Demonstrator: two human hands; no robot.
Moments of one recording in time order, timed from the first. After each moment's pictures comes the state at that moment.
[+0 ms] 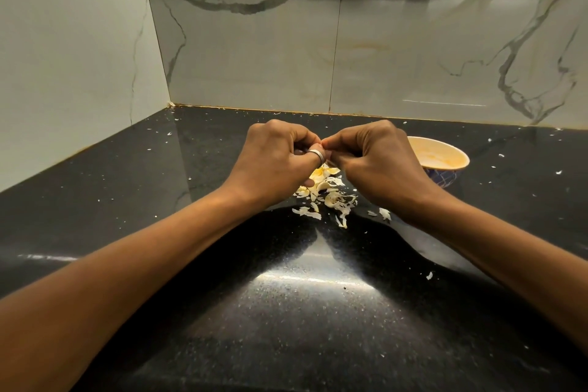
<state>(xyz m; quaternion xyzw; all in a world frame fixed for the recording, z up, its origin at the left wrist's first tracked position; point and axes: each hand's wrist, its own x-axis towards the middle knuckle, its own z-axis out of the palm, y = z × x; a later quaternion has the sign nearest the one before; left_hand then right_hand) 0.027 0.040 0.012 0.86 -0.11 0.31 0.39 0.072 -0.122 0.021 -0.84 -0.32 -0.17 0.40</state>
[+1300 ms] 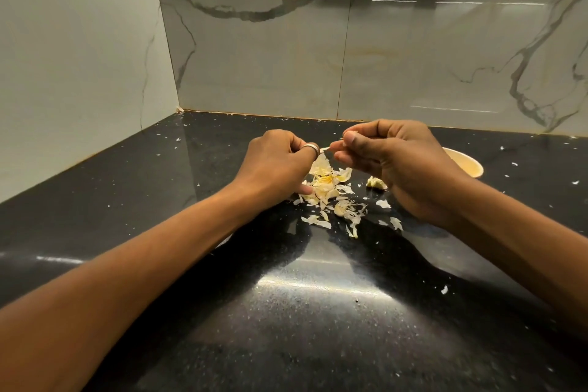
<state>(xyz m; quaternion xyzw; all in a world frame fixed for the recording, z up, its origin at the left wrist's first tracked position) 0.027 0.044 0.022 0.86 0.04 0.20 0.46 0.071 -0.127 0.038 -0.66 -0.20 0.09 0.72</state>
